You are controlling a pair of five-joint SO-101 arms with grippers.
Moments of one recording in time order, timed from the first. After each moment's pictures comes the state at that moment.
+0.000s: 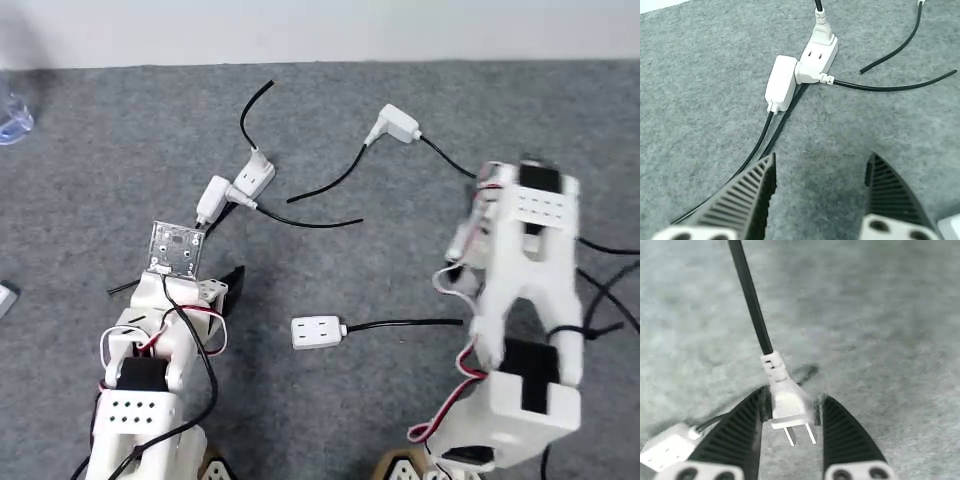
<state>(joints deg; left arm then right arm) -2.3 -64.0 83.0 32.9 -5.0 8.1 6.2 5.6 89.5 -16.4</state>
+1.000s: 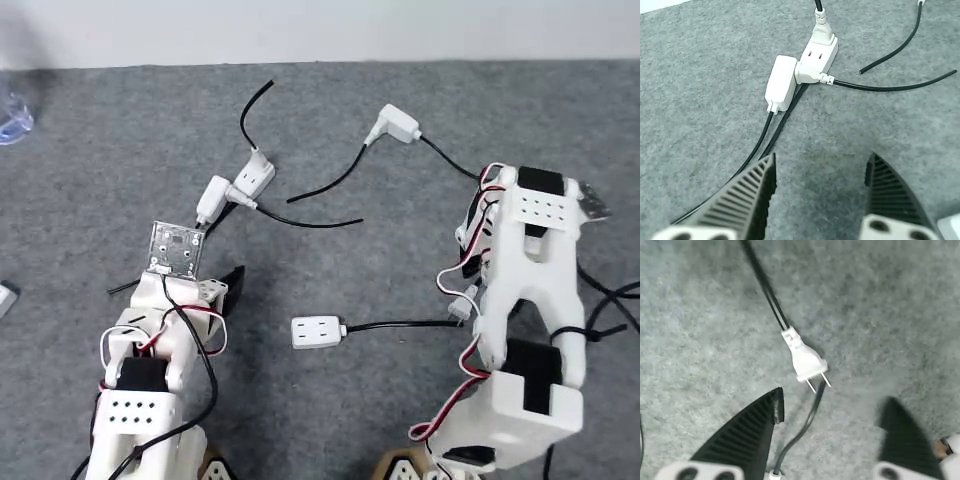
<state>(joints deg) -2.3 -64.0 83.0 32.9 -5.0 10.3 6.1 6.5 88.1 -53.7</state>
